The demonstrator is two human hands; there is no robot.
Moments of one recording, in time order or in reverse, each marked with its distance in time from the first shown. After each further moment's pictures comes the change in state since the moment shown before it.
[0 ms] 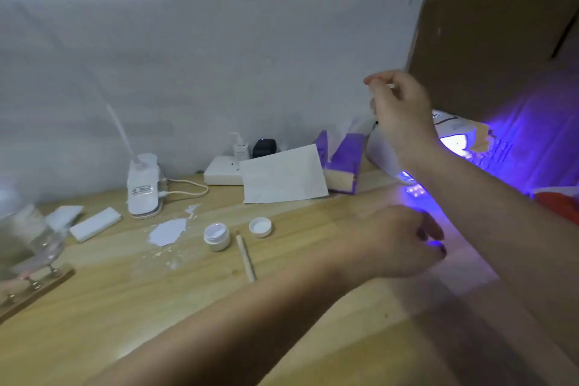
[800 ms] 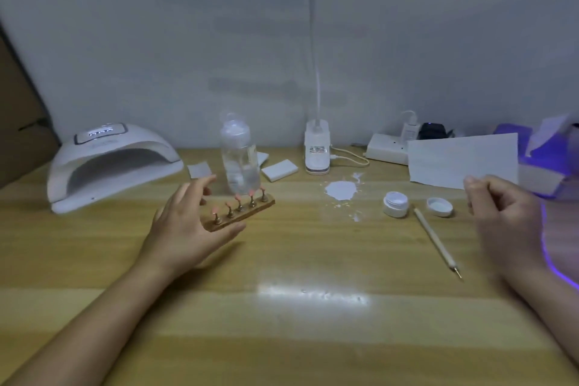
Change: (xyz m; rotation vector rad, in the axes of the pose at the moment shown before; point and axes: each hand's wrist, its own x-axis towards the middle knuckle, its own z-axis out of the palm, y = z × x) left_hand -0.331 -0.186 -0.160 0.424 0.866 -0.658; right_hand -0.160 0.032 0.091 -0.061 -0.231 -0.113
